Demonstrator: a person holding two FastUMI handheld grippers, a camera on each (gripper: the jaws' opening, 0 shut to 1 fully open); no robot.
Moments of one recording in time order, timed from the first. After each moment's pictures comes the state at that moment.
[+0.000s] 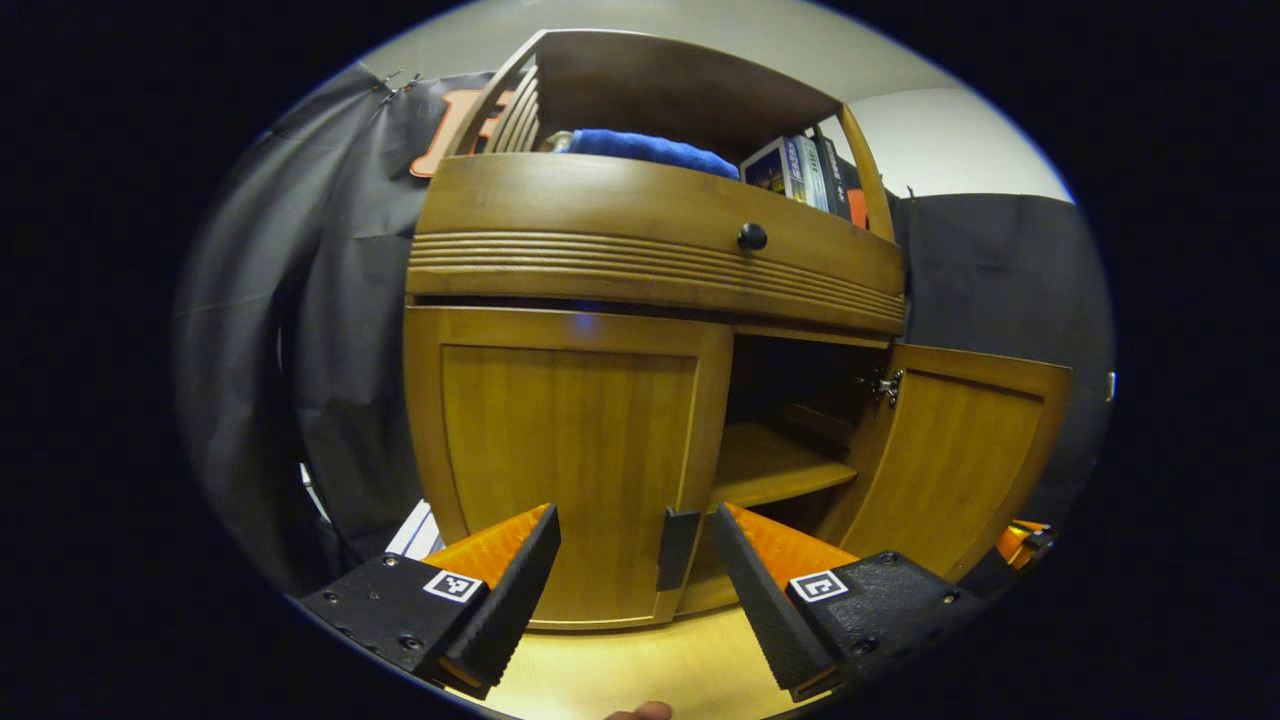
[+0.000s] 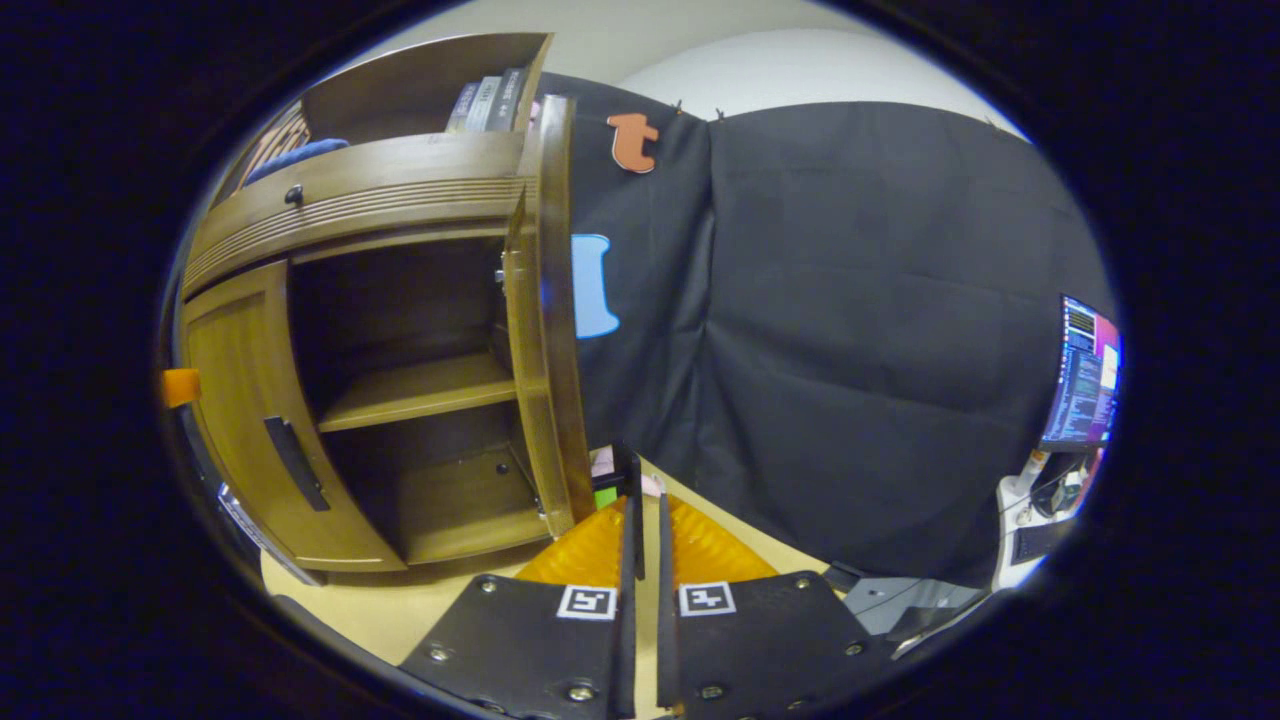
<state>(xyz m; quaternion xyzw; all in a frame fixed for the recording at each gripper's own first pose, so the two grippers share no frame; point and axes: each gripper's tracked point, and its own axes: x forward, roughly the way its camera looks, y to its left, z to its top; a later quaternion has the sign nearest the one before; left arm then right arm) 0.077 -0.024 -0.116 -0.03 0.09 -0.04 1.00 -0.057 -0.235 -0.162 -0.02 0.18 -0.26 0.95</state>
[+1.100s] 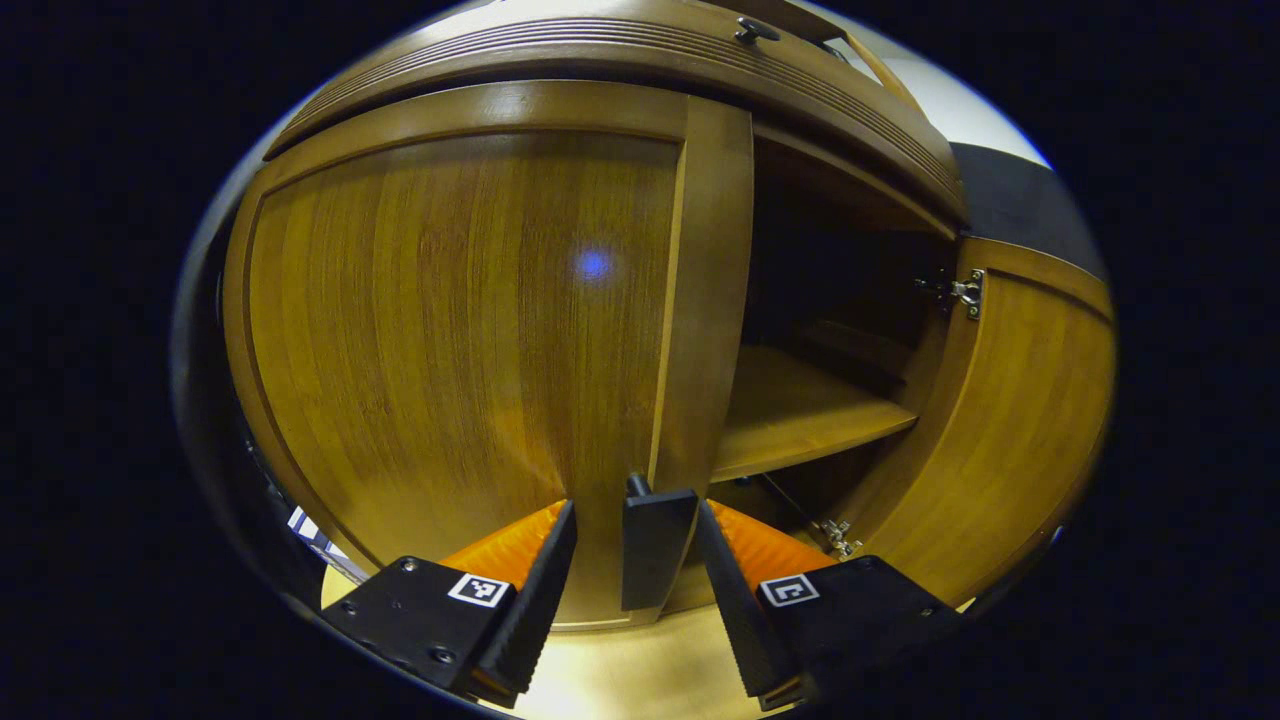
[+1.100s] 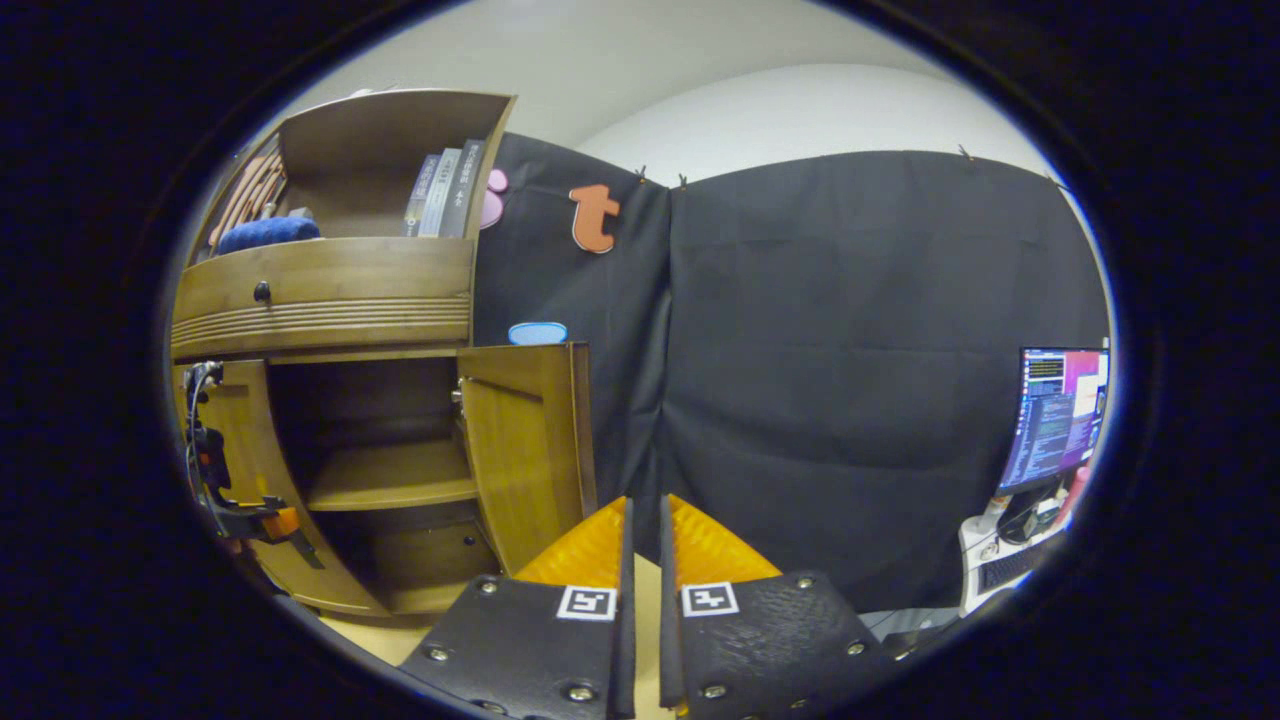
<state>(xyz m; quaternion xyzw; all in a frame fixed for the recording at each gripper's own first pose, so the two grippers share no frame) 0.185 -0.054 -0.216 -0.02 0.16 -0.04 0.99 -0.070 -0.263 -0.052 -0.04 0.08 -0.30 0.95</state>
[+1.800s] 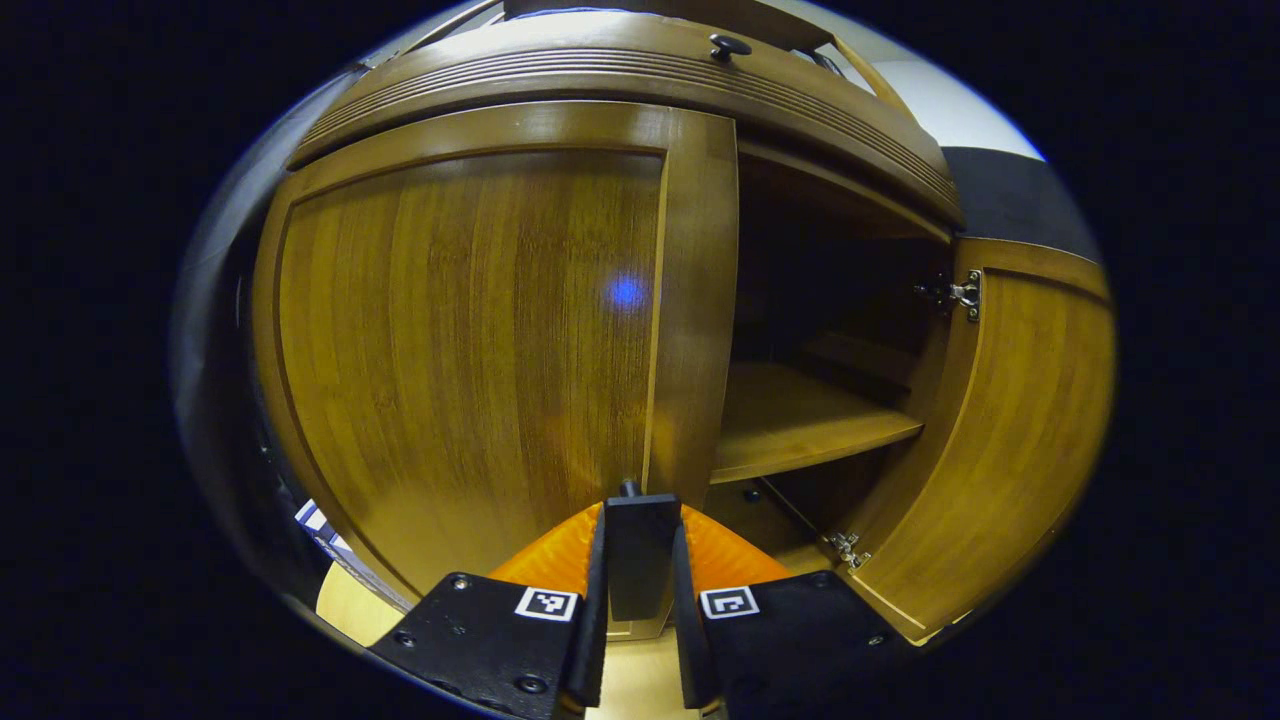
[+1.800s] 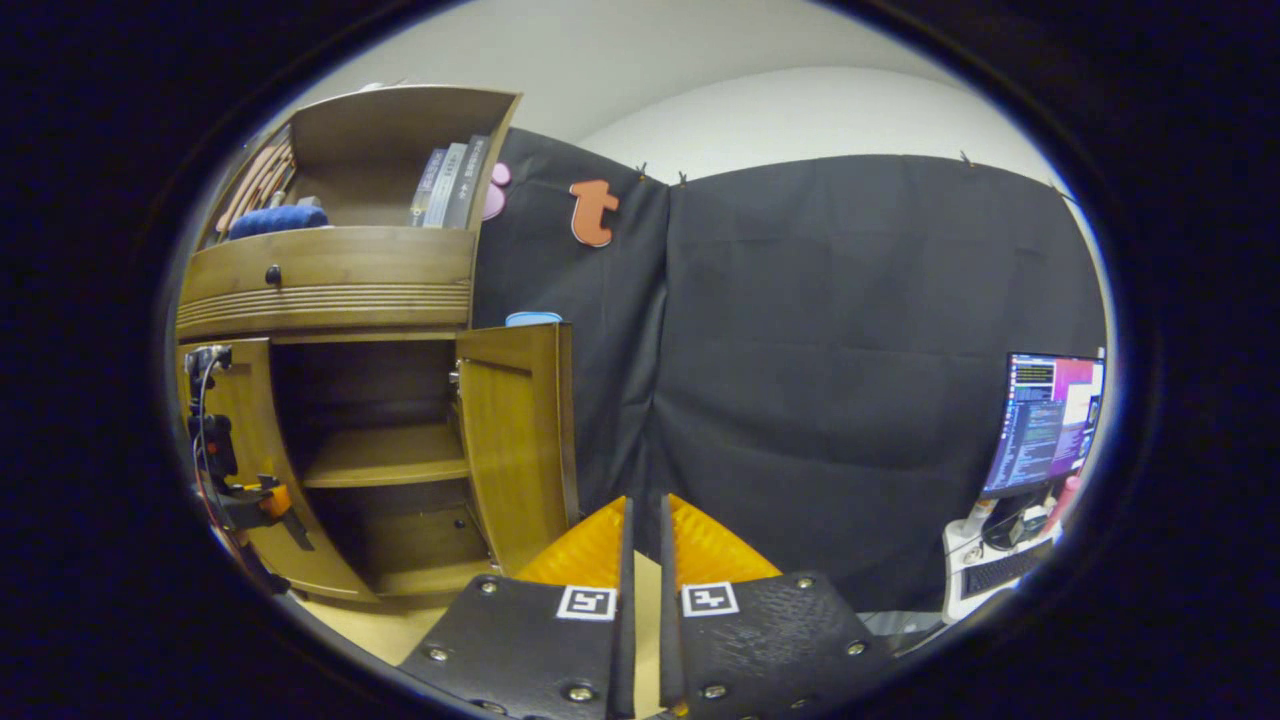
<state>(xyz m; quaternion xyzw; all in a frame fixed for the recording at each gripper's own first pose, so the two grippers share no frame) 0.167 -0.061 -0.213 -0.01 0.13 -0.02 0.99 -0.109 -0.263 -0.056 -0.05 0.09 -0.30 0.95</state>
